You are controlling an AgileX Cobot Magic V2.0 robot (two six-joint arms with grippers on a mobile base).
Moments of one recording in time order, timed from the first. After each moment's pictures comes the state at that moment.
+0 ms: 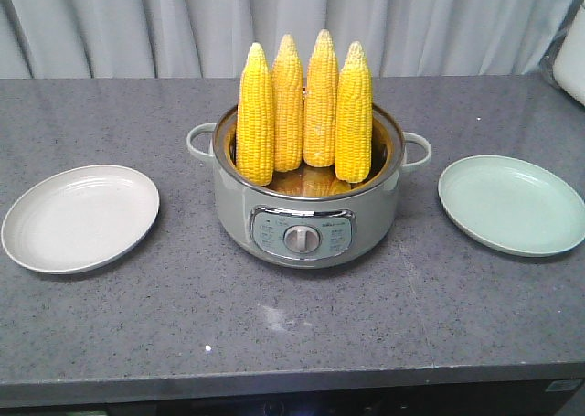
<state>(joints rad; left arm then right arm) -0.08 -0.01 0.03 -0.20 0.04 0.19 -0.03 -0.01 0.03 -0.04 -0.05 0.03</state>
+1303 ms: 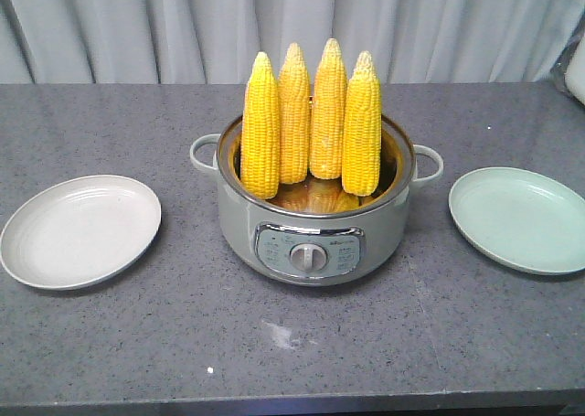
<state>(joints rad) -0.08 -0.01 0.03 -0.20 0.04 0.19 -0.03 -0.01 0.03 -0.04 -0.05 0.03</state>
